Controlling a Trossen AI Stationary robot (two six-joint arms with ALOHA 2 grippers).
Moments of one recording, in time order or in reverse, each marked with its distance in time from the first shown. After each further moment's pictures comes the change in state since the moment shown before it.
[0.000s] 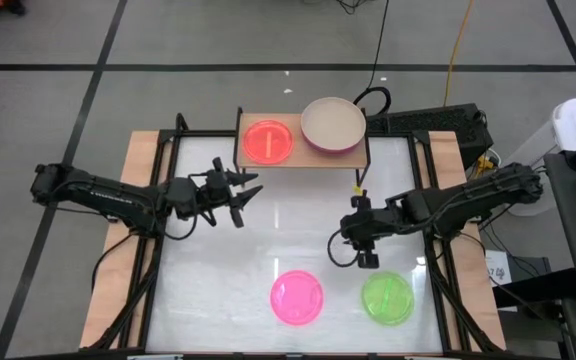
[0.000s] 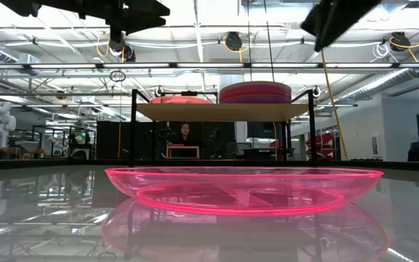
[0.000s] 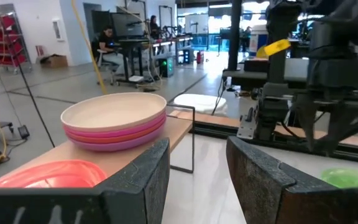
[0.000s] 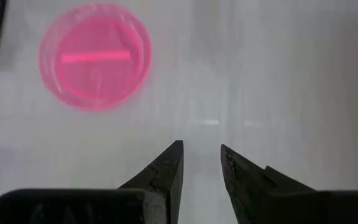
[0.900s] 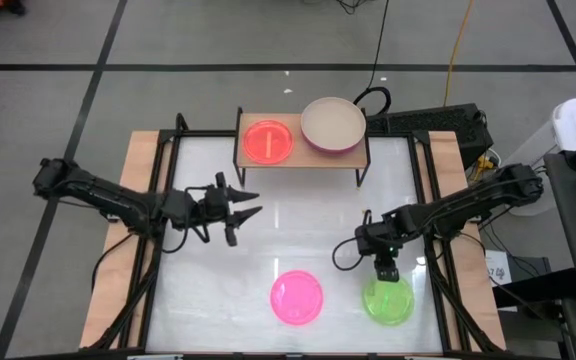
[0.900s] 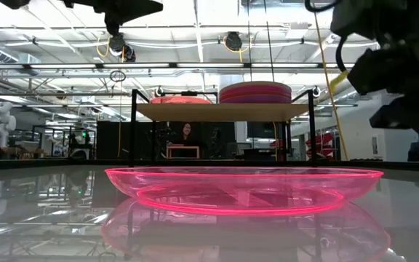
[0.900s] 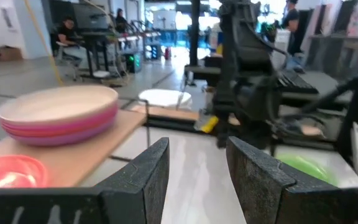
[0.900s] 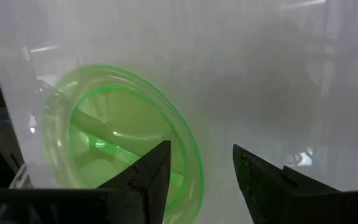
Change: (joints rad) left arm -0.144 0.000 0.000 -0.020 0.000 -0.050; right arm -0.003 -0.001 -0.480 0.176 -0.470 0.197
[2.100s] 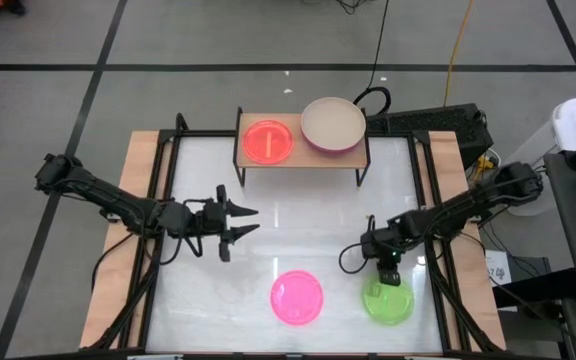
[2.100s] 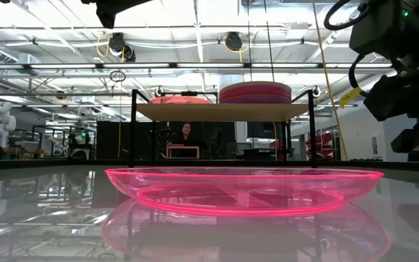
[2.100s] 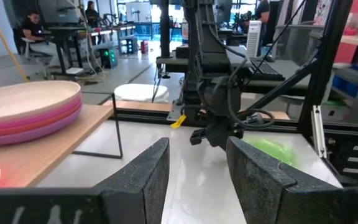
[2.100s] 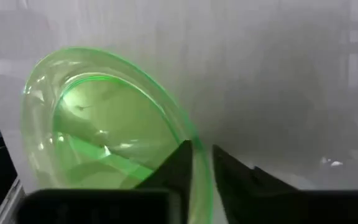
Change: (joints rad) left arm -0.111 0.000 0.000 -0.034 -0.002 -0.006; right arm 0.060 -0.001 -0.166 0.225 -0.020 0.146
